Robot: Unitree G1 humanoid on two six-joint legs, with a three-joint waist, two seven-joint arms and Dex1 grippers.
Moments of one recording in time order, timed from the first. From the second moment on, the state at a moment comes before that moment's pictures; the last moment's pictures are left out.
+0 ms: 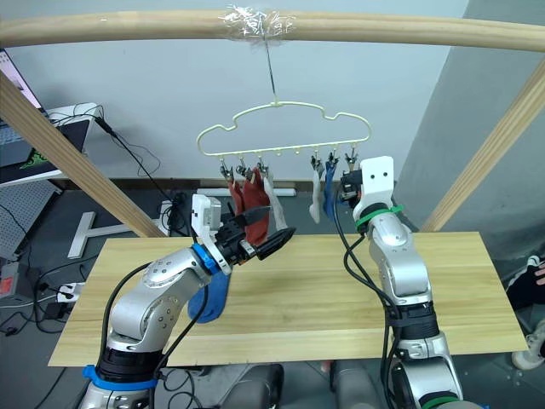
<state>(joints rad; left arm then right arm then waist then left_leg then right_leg) -0.29 0.33 -0.03 -0.29 -0.47 0.49 -0.60 -0.56 -0.13 0.00 -0.02 0.10 0.42 0.08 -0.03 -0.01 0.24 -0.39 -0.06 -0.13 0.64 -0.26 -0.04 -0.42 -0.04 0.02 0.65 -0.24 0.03</state>
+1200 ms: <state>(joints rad) -0.38 0.33 0.00 -0.38 -0.57 0.54 -0.58 -0.68 -0.12 0.01 0.16 0.06 0.29 0.11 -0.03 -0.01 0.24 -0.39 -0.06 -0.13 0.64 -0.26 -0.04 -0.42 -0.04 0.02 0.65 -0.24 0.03</state>
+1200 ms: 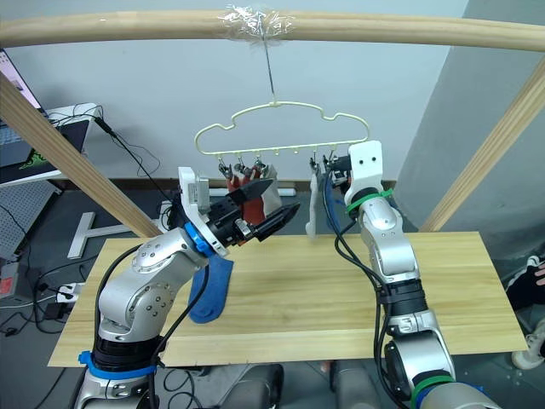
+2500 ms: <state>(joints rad) -0.39 0.33 0.00 -0.38 -0.57 0.54 -0.56 -0.70 -0.12 -0.01 0.16 0.06 0.28 0.13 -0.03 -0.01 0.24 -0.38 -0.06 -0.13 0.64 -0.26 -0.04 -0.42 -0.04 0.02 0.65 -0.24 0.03</state>
